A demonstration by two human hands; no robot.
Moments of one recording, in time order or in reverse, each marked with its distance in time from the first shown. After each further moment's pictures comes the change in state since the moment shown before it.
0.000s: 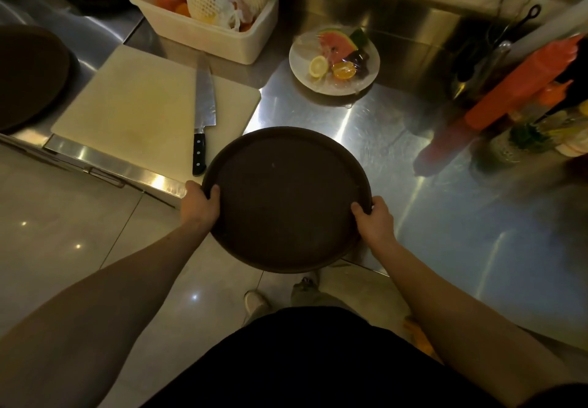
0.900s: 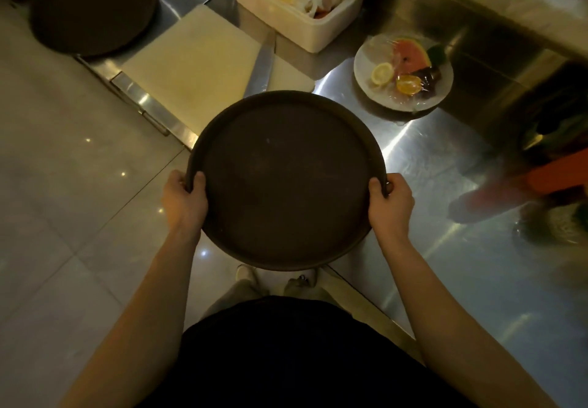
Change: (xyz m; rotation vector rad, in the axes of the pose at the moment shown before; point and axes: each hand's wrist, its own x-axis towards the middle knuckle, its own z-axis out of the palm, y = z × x) left_hand -0.071 -0.014 -0.023 -0.461 0.436 -0.226; right_hand 0.026 -0.071 -0.012 0.057 -0.020 -0.385
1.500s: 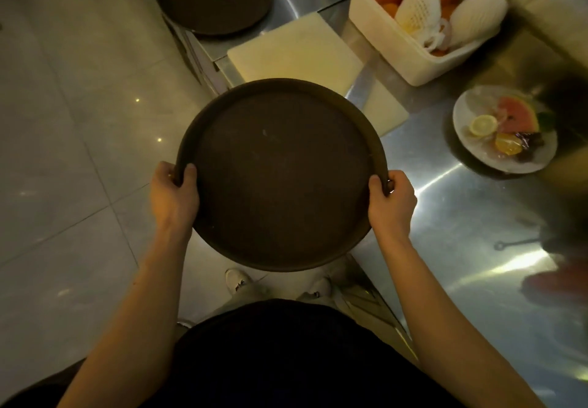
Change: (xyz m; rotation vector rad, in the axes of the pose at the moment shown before) left_hand 0.046 -0.047 -0.127 -0.146 0.252 -0.141; right_hand -0.035 -0.095 0.123 -0.067 -0.172 -0.171
